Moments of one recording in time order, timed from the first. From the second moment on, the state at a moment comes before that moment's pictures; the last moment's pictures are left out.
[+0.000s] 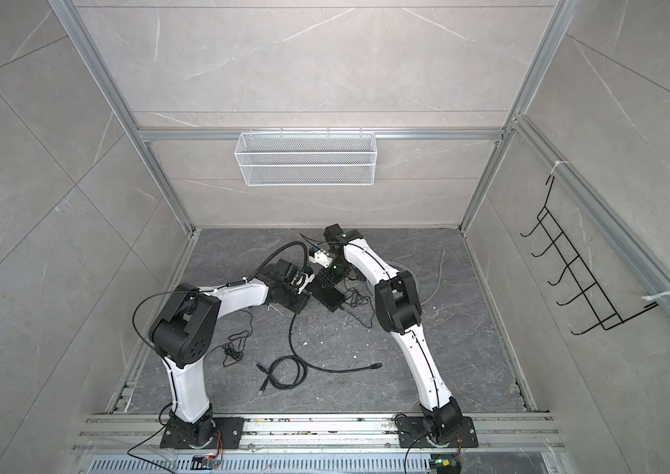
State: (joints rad) left arm -0.54 1.95 1.21 -0.36 0.17 0.08; right arm 0.48 2.53 2.32 -1.15 -0.31 -0.36
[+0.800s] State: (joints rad) left arm -0.57 1.99 1.31 -0.47 0.04 0.12; right arm 0.48 2.61 2.46 -1.25 -0.33 -0.45
